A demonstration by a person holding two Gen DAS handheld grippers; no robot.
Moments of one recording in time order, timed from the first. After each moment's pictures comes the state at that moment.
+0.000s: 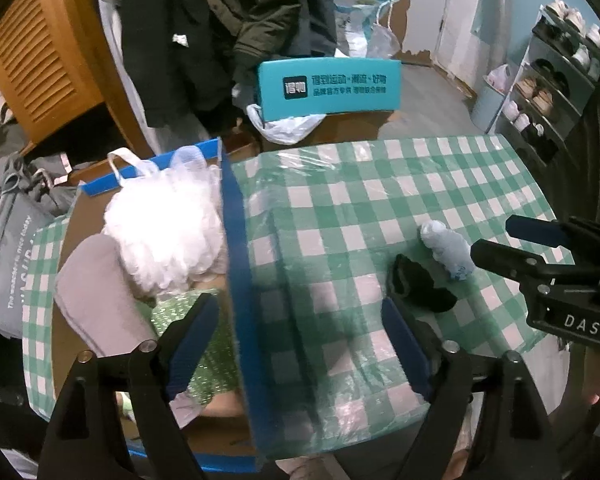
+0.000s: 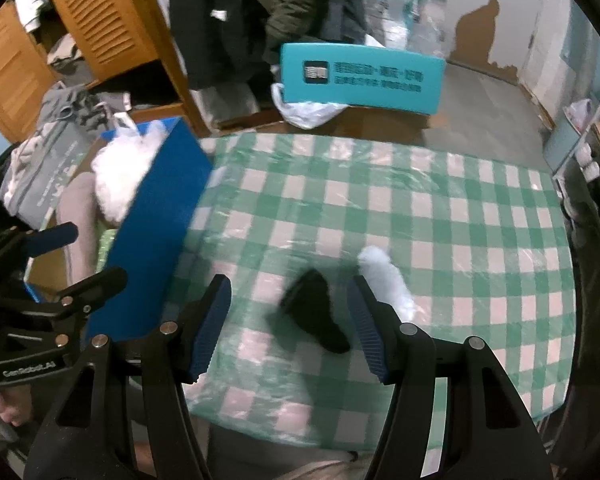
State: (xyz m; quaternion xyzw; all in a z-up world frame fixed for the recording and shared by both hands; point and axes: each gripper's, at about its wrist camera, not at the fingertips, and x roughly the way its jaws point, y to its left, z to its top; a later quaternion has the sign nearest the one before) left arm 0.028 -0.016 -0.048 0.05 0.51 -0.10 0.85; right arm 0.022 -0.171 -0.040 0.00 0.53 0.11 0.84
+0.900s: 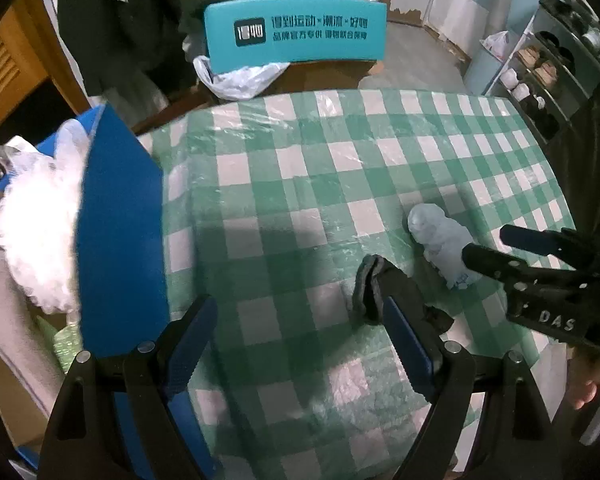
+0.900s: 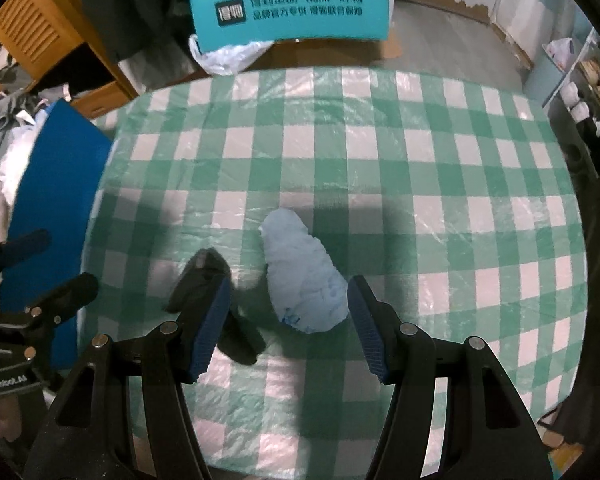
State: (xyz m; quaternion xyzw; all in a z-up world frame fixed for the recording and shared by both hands) left arm 0.082 -0.072 -0.123 0.05 0.58 -0.12 0.80; right arm 0.064 -0.232 -0.124 0.03 0.60 0.06 0.80
